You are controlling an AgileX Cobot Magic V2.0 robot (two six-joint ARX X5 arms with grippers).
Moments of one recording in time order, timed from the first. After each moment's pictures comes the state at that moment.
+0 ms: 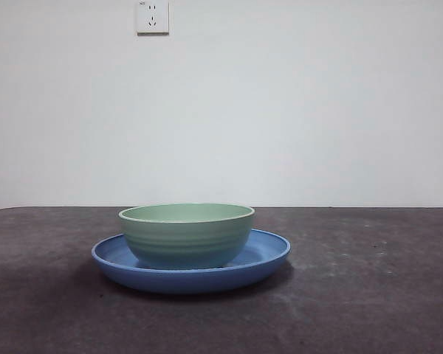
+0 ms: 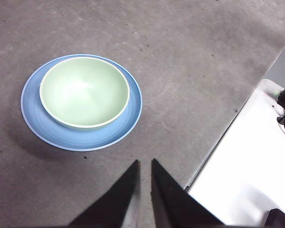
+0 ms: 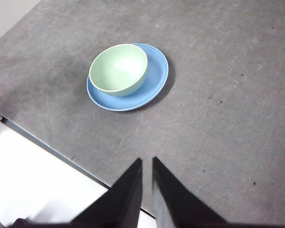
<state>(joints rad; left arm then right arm) -0.54 0.65 0.93 -0.93 0.38 0.09 0.38 0.47 1.18 -1.33 -0.27 0.13</state>
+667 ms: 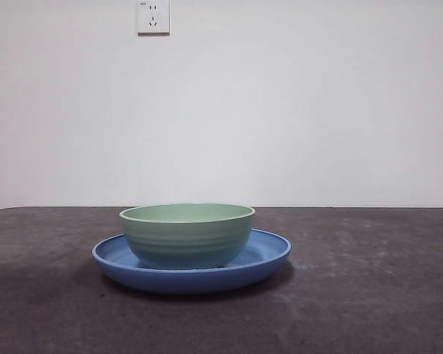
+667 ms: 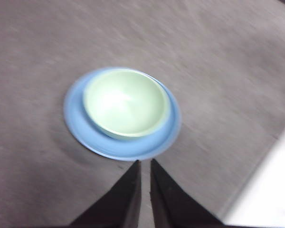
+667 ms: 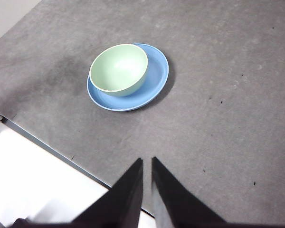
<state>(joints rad) -0.37 0.53 0.78 -0.79 0.38 0.09 0.38 0.47 1.18 -1.33 -0.27 0.13</state>
